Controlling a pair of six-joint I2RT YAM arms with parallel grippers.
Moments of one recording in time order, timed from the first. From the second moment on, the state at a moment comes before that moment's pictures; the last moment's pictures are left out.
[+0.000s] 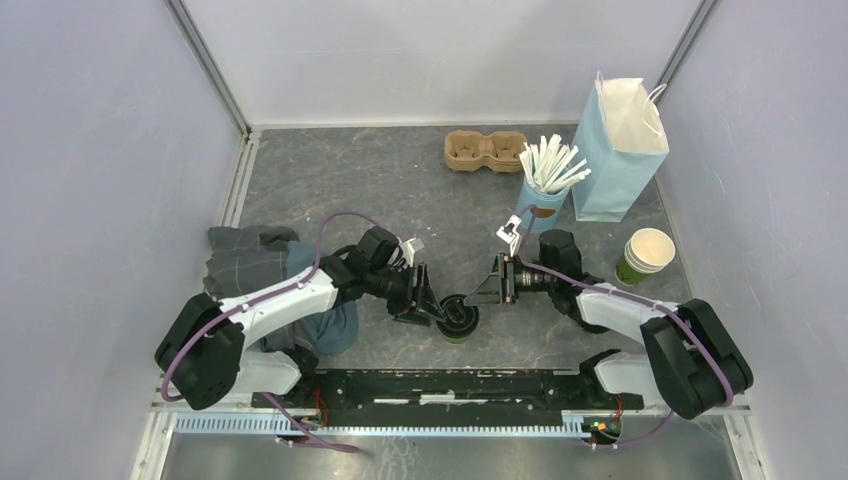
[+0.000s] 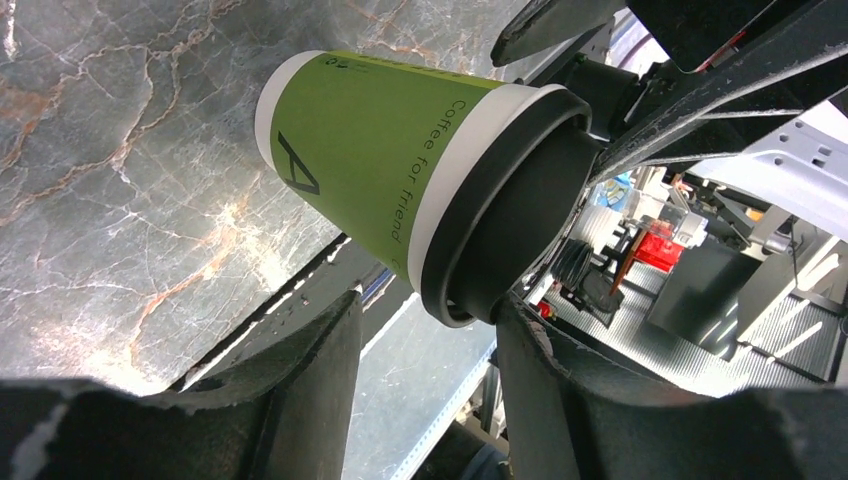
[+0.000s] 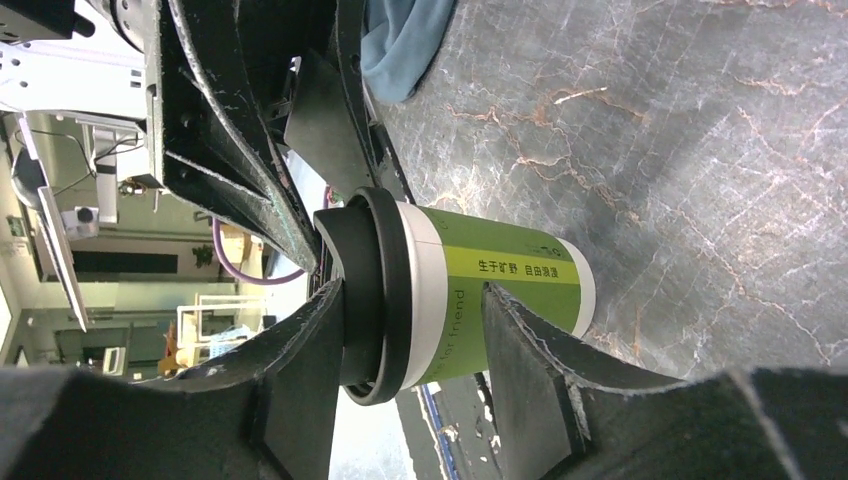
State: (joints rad) left arm -0.73 1.31 0.69 -0.30 0.63 -0.85; right arm 0.42 1.29 0.37 0.37 -0.96 0.64
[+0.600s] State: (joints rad) left arm -0.73 1.30 0.63 -0.22 0.65 -0.87; right arm 0.53 1.35 0.37 0.50 -0.81 0.65
